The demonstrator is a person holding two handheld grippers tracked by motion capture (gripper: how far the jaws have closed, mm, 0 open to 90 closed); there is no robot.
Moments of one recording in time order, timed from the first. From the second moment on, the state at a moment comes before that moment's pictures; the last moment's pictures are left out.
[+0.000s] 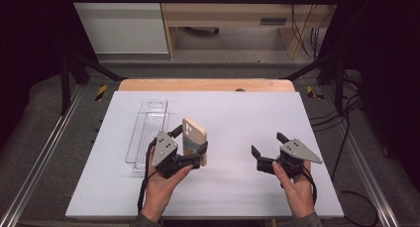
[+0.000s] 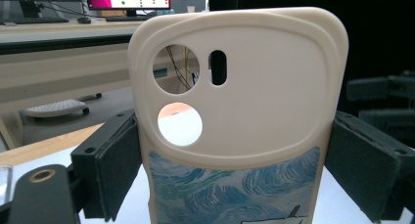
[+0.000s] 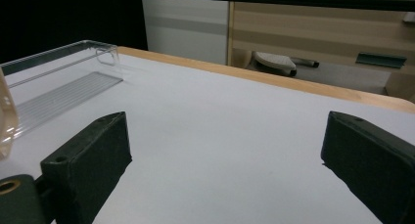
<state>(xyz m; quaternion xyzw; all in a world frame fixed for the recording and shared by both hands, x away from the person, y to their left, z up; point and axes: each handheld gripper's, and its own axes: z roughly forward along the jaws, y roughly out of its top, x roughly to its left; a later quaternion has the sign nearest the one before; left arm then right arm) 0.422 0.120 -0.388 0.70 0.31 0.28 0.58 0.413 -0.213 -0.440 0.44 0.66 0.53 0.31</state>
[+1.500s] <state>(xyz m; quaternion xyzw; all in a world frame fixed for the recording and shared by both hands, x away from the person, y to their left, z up) 0.472 0.157 -0.324 0.66 0.36 0.34 0.57 0.406 -0.236 -0.482 0.45 0.62 0.55 0.32</state>
